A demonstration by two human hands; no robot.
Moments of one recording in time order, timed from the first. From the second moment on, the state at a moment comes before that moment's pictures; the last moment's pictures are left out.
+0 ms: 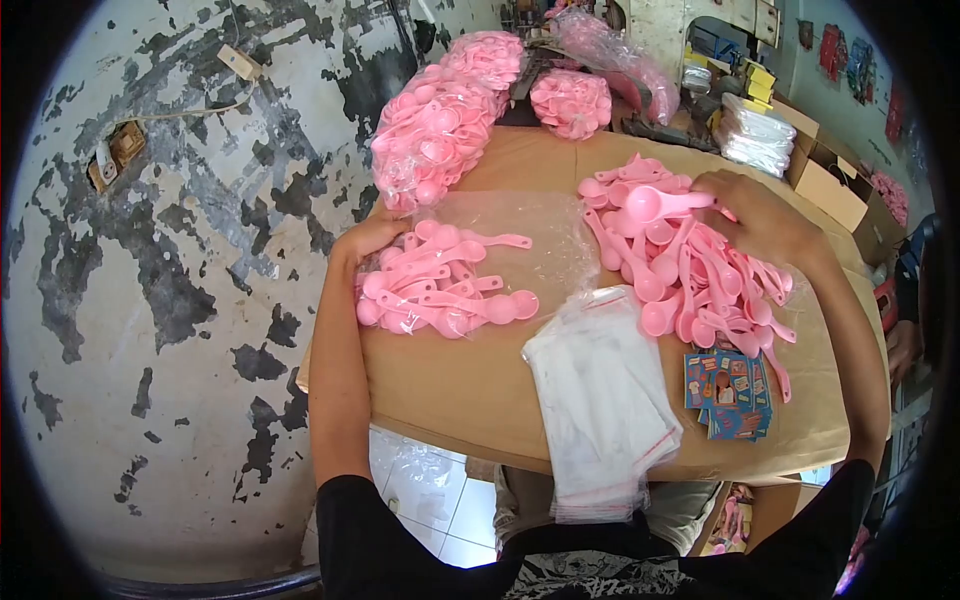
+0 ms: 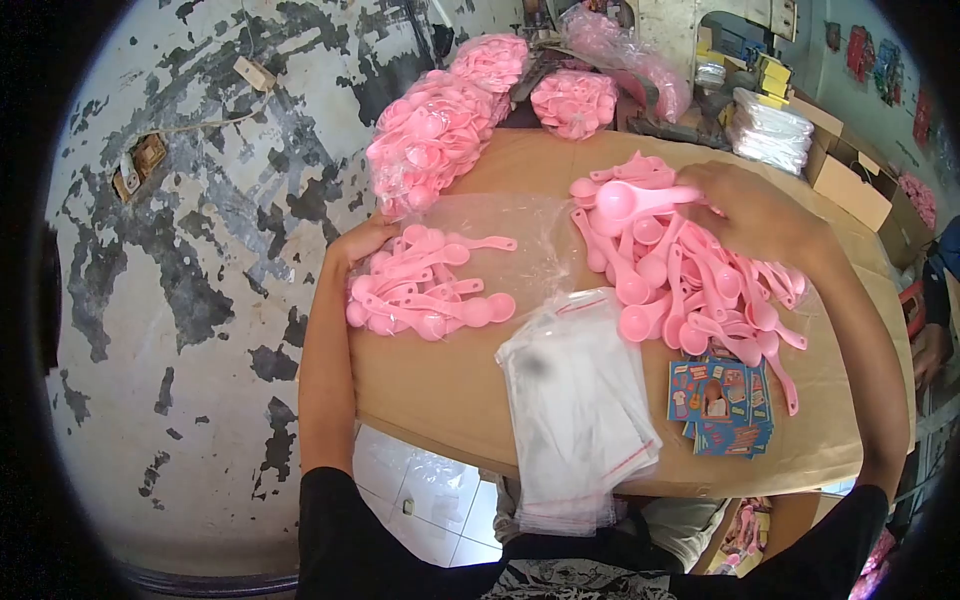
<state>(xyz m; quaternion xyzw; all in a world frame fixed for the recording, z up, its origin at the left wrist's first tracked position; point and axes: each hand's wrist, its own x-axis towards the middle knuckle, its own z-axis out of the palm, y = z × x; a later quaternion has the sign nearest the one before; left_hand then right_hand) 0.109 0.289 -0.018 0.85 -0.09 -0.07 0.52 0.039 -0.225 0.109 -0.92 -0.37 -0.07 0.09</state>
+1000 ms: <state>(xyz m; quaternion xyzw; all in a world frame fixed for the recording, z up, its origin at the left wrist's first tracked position) 0.114 0.288 -0.018 0.85 -0.07 -0.13 0.50 0.080 -0.039 -0.019 -0.71 -0.70 -0.07 0.07</state>
